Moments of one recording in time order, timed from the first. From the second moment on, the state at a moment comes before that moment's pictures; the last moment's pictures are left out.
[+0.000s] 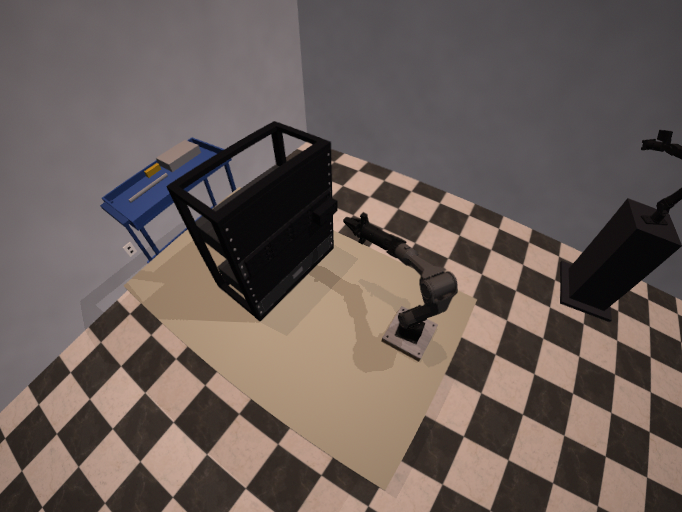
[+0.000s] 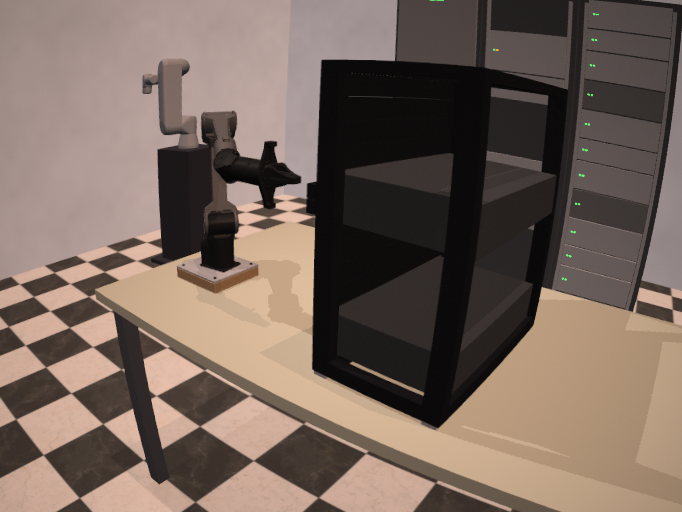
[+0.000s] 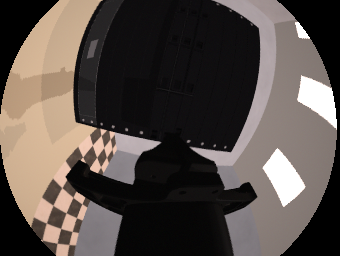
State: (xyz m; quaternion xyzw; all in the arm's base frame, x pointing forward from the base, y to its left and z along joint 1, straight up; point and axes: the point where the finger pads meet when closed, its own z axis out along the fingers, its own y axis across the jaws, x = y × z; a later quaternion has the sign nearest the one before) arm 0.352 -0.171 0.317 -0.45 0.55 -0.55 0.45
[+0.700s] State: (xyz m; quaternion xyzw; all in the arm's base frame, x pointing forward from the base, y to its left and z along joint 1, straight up) arm 0.418 -0.185 0.317 -0.44 0.55 -0.55 0.45
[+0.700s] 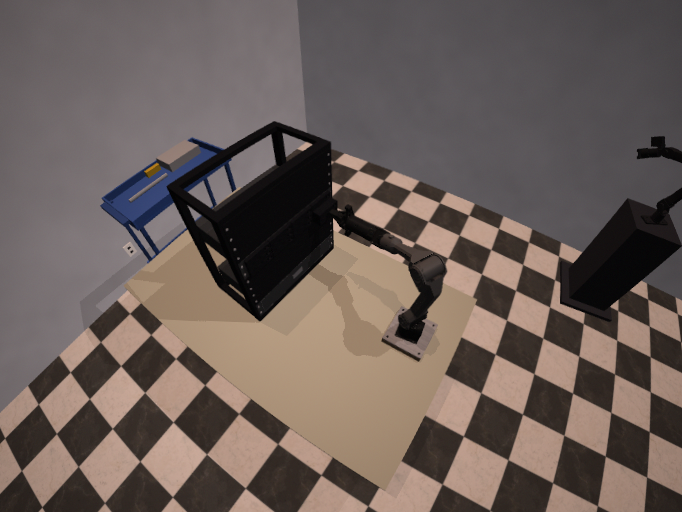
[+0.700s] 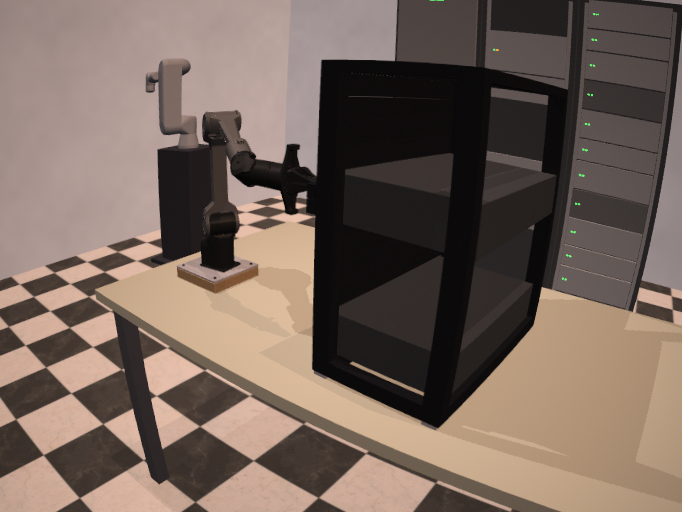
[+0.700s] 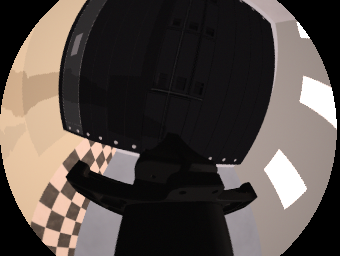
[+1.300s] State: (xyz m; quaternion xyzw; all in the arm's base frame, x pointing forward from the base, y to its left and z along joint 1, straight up) arm 0.419 -0.186 0.318 -0.45 0.55 -0.55 0.45
